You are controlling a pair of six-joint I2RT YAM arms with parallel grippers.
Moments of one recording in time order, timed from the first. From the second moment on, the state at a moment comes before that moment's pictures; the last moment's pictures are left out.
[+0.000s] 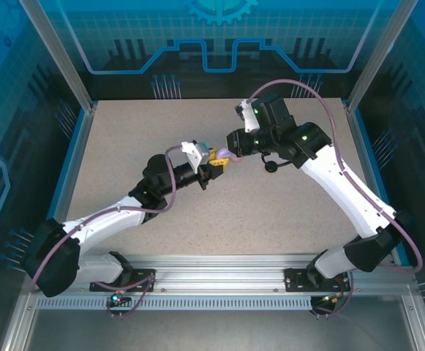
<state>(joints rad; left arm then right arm) -0.63 1.27 0.71 0.61 0.37 -0.04 0.63 1.46 1.67 -0.92 -0.15 0.40</state>
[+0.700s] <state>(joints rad) -0.56 1.60 0.65 0.63 0.23 -0.46 0.45 1.20 1.10 -0.85 -0.05 0.60</state>
